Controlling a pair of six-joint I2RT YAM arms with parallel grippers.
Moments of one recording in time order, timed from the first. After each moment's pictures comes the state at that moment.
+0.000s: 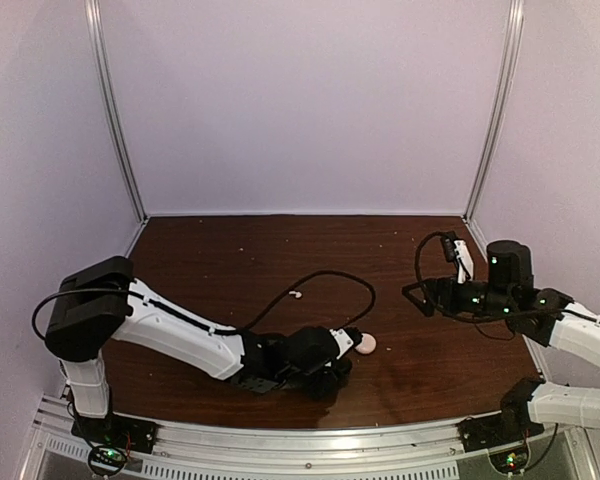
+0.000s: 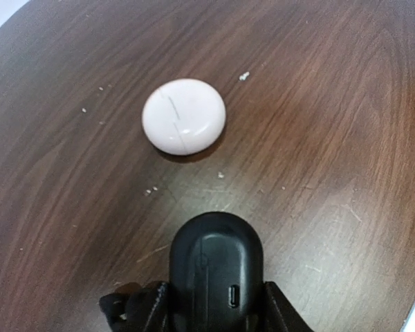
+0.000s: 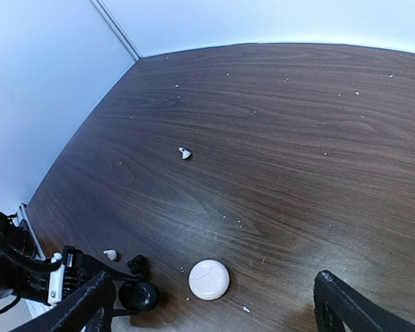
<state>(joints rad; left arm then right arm) -1.33 1.97 1.10 0.05 -0.27 -0.22 0.50 0.83 0.54 -0.17 -0.26 0.35</state>
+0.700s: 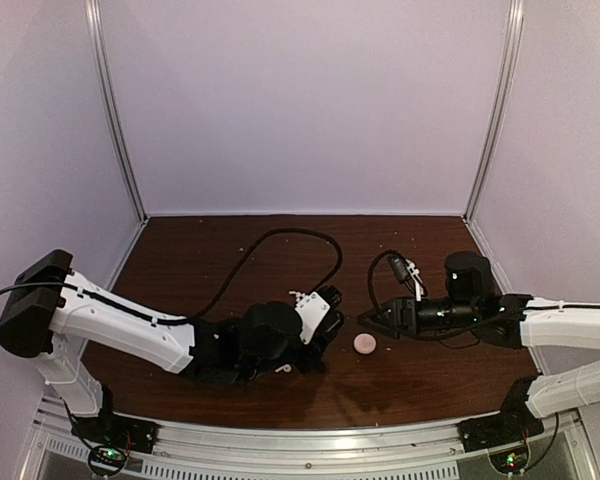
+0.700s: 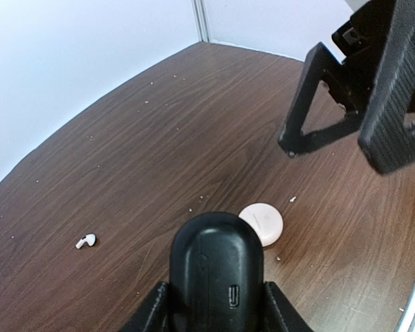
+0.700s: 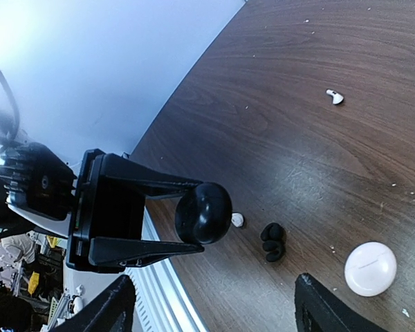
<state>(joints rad) -1.33 1.68 0.93 0.29 -0.48 -0.10 0.73 1.06 0.52 0.14 -0.52 0.60</state>
